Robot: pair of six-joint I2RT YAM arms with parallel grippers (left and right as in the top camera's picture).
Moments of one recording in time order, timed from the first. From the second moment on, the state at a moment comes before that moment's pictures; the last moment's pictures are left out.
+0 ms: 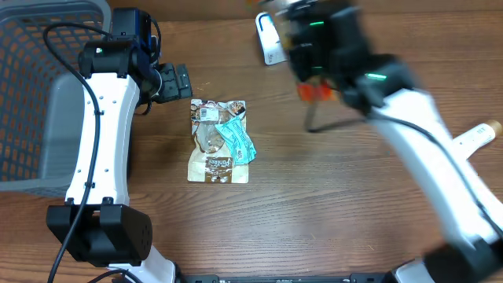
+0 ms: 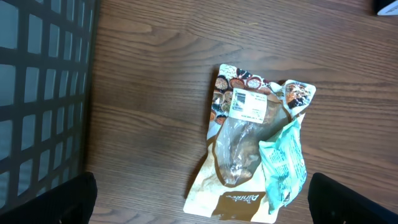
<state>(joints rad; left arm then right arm) 0.00 1.79 1.84 -1.28 -0.02 -0.25 0.41 1.64 1.79 -0.79 -0.03 0.06</state>
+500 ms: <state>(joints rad) 0.00 1.79 1.84 -1.28 -0.02 -0.25 -0.21 1.61 1.45 -0.90 -0.13 0.57</state>
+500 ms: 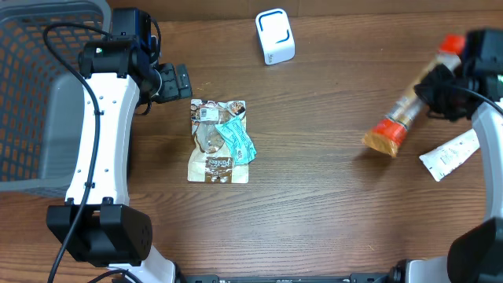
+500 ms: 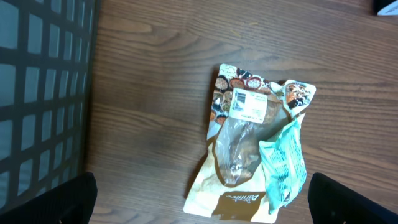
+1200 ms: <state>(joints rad) 0.00 1.79 1.84 -1.28 -0.02 -0.25 -0.39 1.61 1.26 -0.80 -0.19 0.38</state>
